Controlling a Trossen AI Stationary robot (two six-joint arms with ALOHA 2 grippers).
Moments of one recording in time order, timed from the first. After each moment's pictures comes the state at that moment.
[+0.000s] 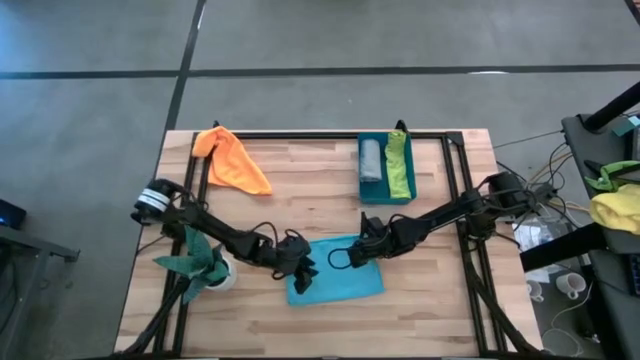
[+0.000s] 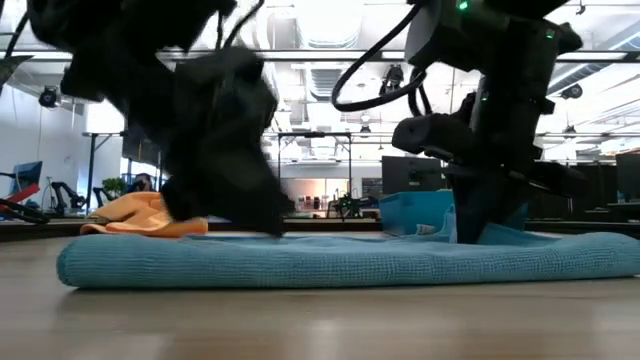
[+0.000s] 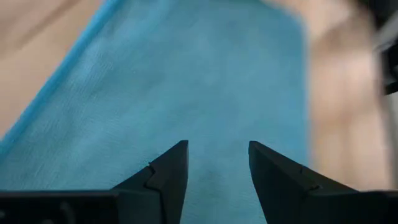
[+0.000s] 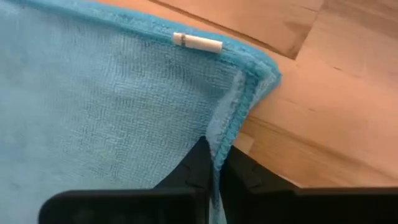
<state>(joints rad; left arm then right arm) -0.35 1.74 0.79 0.30 -0.22 -0.84 0.28 1.77 0.97 -0.55 0.14 1.41</state>
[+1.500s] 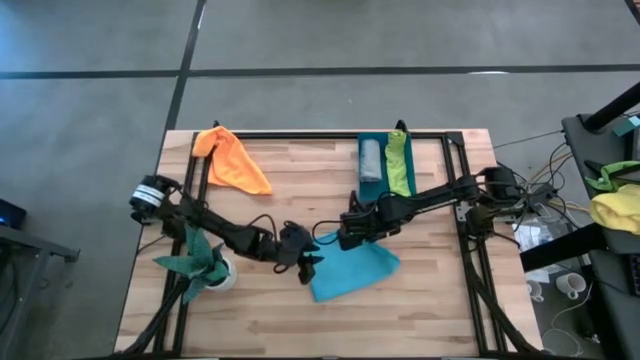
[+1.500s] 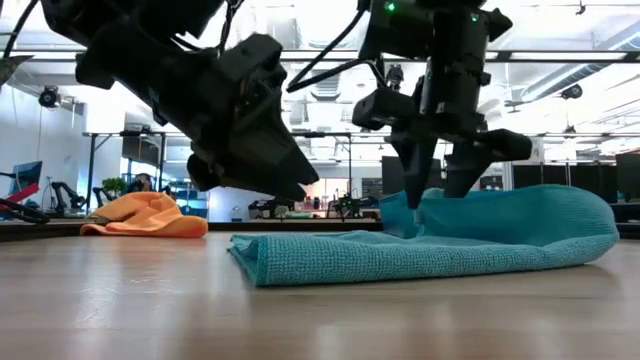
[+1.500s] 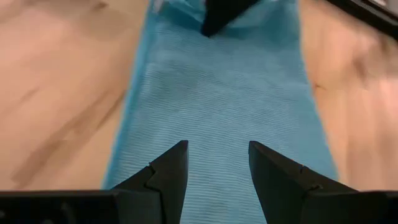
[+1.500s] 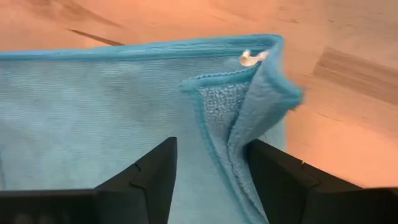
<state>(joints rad) -0.31 1.71 0.79 0.29 -0.37 -0.69 0.11 1.79 1.17 -0.72 0.05 1.35</state>
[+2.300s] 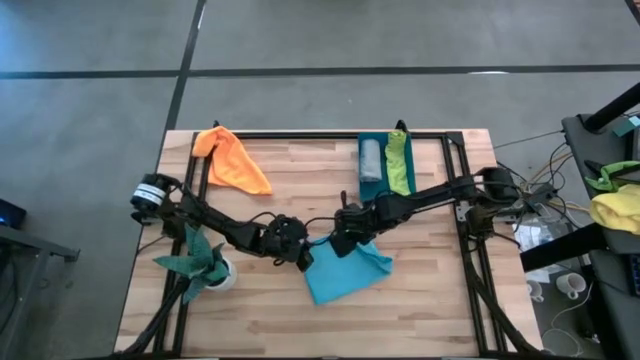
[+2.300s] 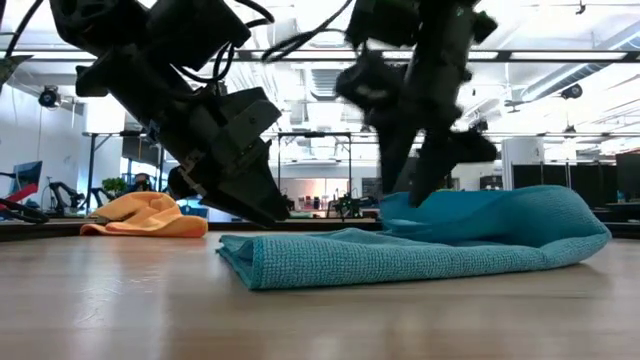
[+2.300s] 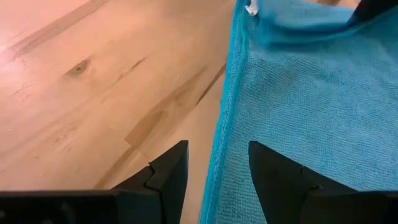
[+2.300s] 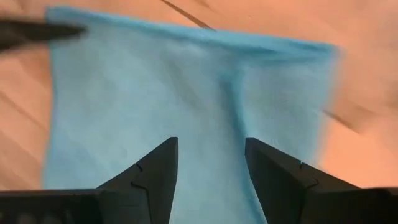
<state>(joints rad) -0.27 1.71 0.78 0.12 -0.48 -0.78 0.11 1.76 1.21 -0.69 -0.06 1.09</state>
